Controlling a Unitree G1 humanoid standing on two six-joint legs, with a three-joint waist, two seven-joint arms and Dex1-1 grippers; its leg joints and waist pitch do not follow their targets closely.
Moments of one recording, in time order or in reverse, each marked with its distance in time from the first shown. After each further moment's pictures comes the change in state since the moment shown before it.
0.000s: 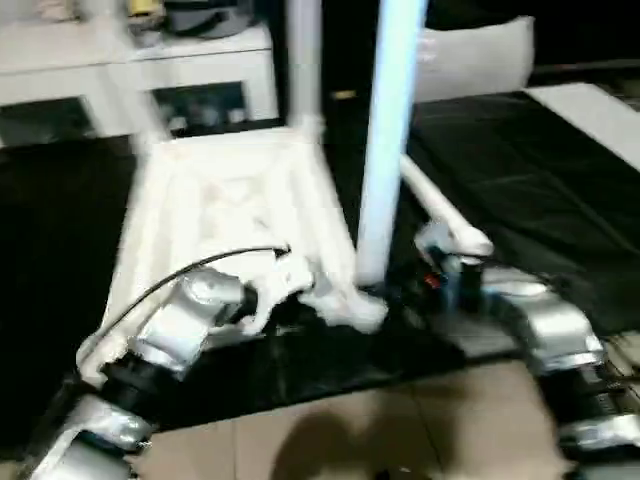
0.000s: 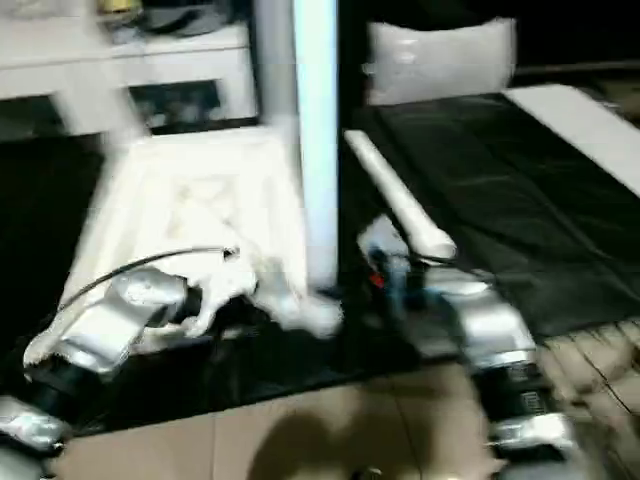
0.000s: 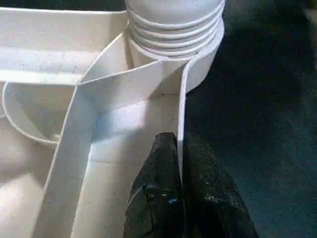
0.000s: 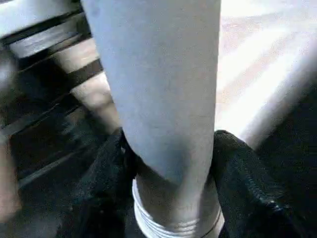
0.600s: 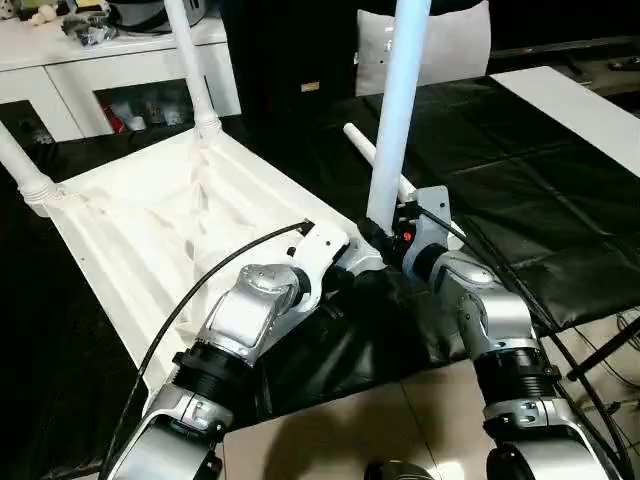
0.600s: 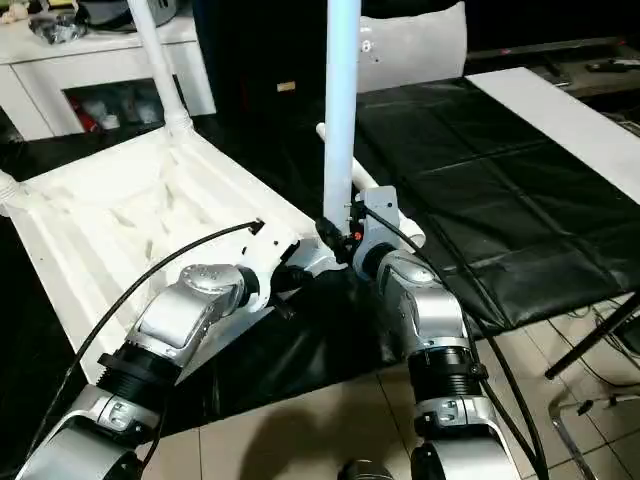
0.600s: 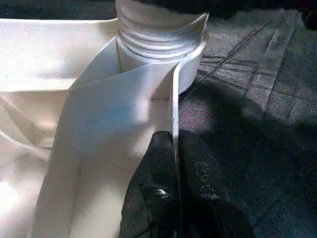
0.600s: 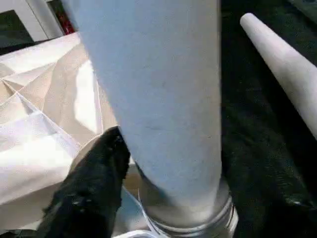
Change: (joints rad) left arm -0.077 -0.251 0.090 0.093 0.017 0.120 0.393; right arm -0.076 0.222 -0.125 0.081 -0.055 -0.003 -0.527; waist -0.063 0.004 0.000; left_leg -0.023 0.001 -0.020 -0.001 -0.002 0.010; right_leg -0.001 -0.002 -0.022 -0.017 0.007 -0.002
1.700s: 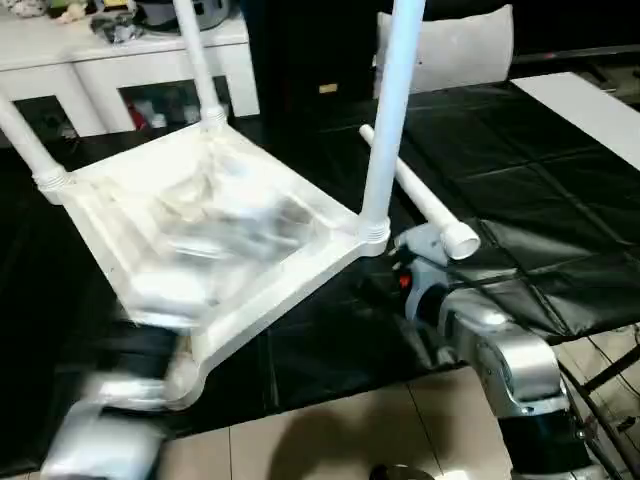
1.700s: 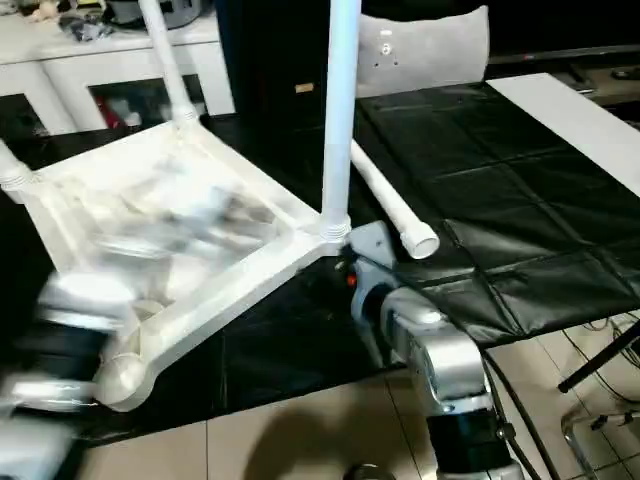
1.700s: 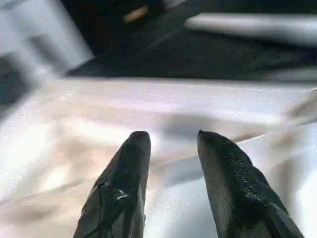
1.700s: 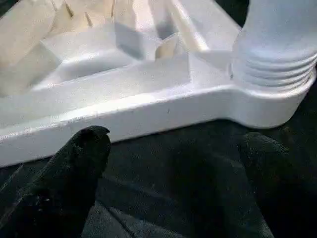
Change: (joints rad) left arm -0.026 0.299 0.228 -0.165 0.013 -0.057 0.144; right arm 0.236 -0.086 0.139 -0.408 0.035 0.308 0.051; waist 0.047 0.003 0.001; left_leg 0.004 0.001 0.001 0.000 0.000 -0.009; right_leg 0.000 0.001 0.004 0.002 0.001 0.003
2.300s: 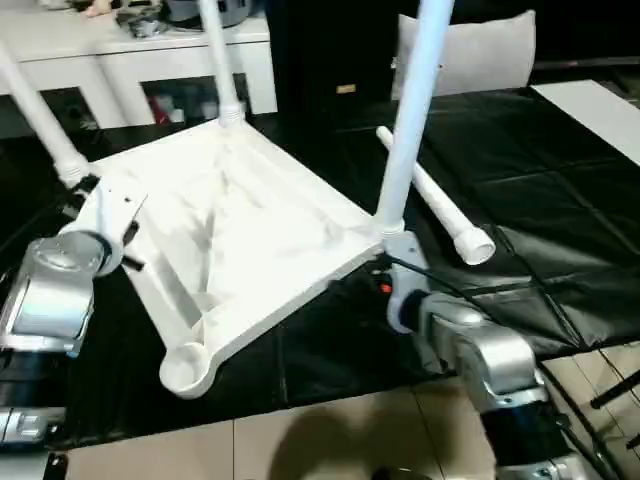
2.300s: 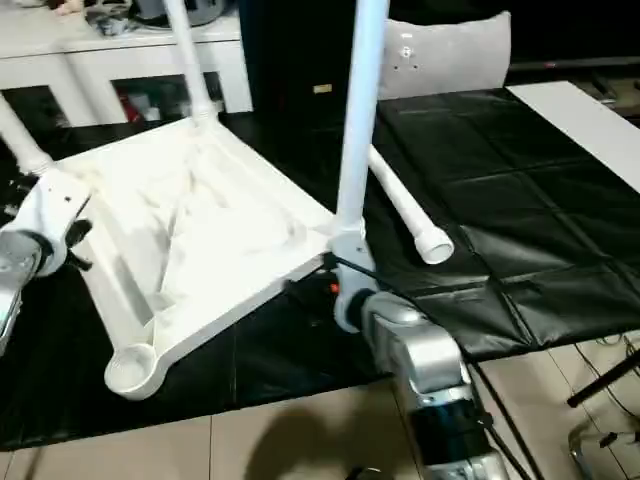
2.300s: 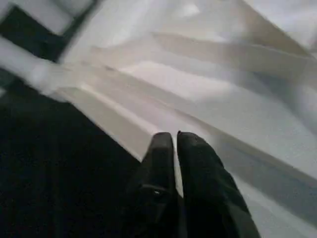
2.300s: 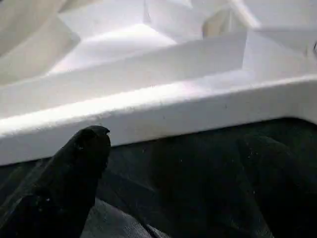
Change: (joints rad) left arm 0.173 0.253 0.031 -0.052 0.110 0.163 0.000; right arm -0.052 0.049 0.048 0.122 -0.018 0.001 -0.024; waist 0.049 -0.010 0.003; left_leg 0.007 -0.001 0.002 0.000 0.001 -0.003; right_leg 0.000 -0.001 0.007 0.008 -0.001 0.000
